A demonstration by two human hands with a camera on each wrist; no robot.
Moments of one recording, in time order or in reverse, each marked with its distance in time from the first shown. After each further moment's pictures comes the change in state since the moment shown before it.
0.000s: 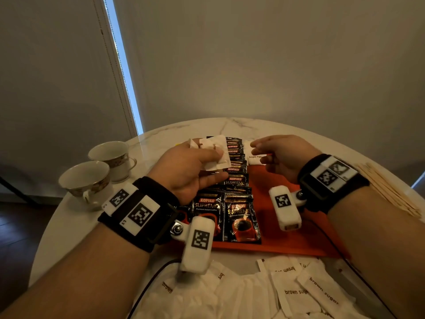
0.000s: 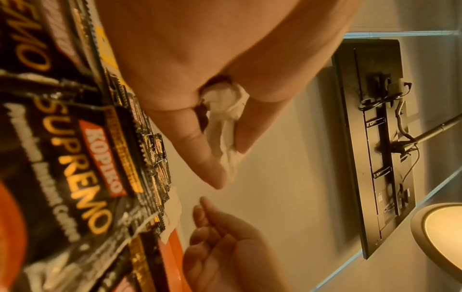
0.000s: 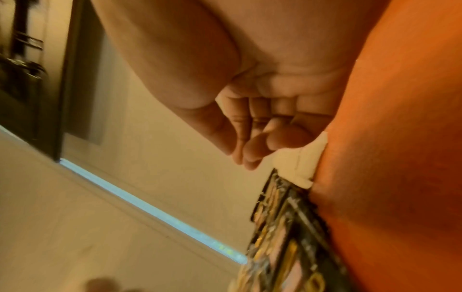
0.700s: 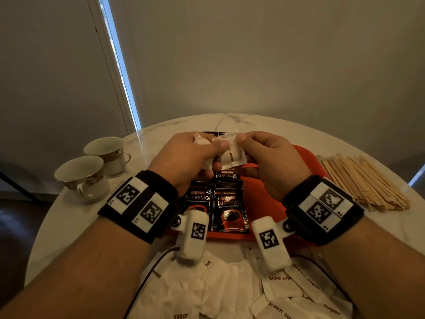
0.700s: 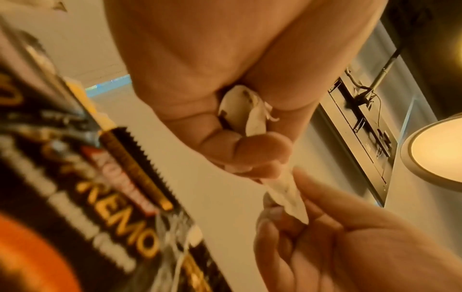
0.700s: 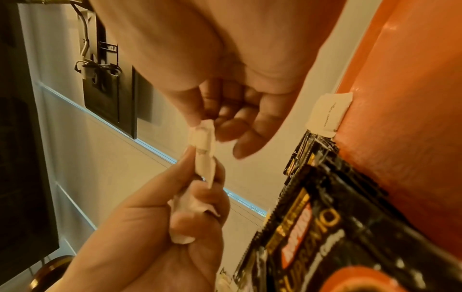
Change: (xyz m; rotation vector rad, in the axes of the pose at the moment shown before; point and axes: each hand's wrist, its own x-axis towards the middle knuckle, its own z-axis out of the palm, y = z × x) left_hand -0.006 -0.008 0.015 0.413 0.002 0.185; right_hand -0.067 0.011 0.020 0.254 -0.165 -0.291
